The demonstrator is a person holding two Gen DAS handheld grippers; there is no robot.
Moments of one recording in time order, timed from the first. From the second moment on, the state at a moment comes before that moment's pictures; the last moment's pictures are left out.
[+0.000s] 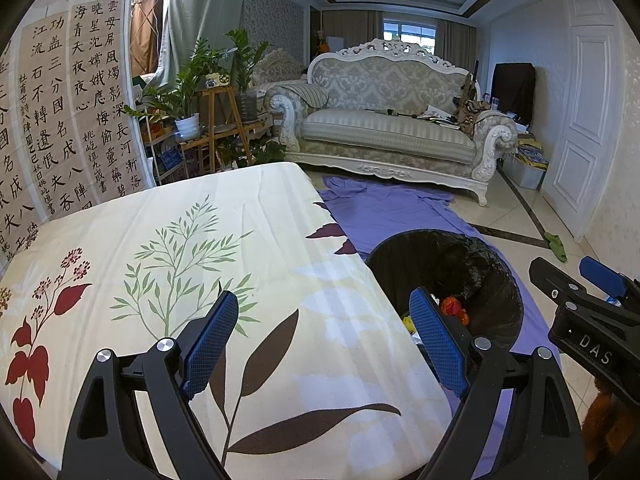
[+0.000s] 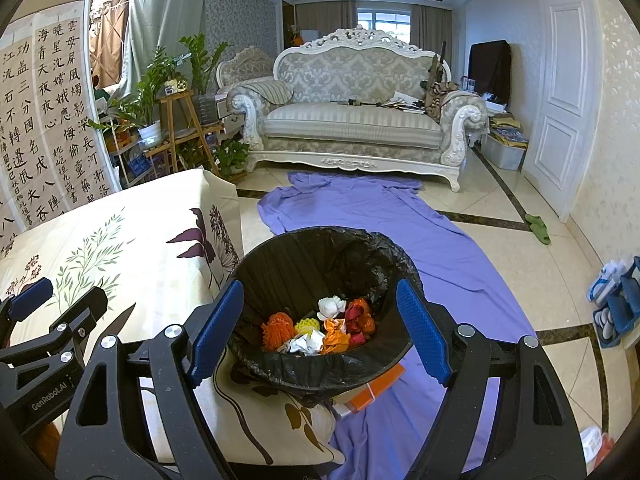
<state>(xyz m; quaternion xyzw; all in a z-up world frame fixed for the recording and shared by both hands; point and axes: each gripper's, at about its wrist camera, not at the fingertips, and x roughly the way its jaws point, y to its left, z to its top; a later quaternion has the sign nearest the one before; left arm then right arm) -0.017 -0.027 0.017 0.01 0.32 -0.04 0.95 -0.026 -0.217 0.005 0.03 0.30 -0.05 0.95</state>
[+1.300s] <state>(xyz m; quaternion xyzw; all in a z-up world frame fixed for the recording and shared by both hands) -0.018 -0.021 0.023 0.02 0.30 -0.04 0.95 -0.026 -0.213 -0.004 0.03 0.31 -0.05 0.95</state>
